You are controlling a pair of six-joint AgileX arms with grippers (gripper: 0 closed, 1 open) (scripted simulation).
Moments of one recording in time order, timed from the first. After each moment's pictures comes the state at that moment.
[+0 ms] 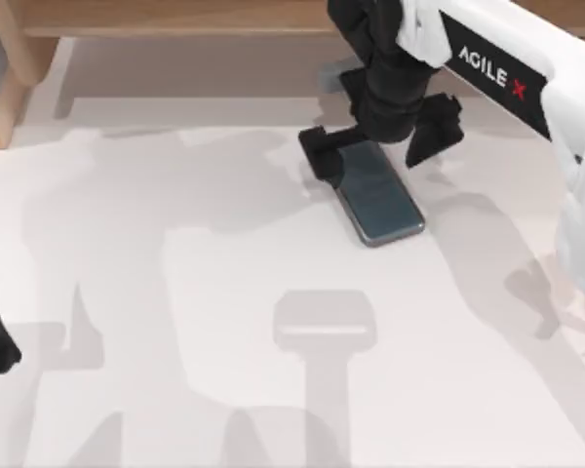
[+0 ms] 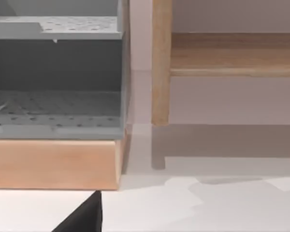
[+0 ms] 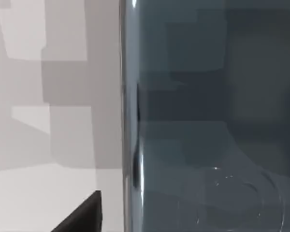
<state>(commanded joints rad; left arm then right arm) 0.00 0.00 0.00 0.00 0.00 0.00 0.46 2.68 2.49 -1.24 0.02 0.12</state>
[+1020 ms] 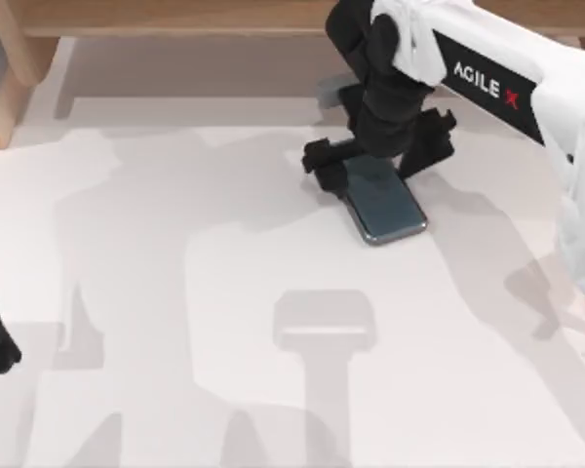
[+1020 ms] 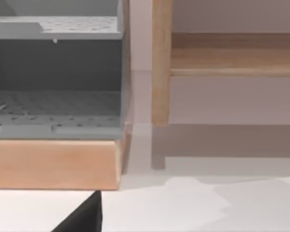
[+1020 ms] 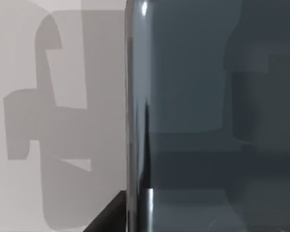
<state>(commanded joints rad) 0.00 0.00 0.00 0.00 0.00 0.00 0.46 2.71 2.40 -1.13 0.02 0.12</state>
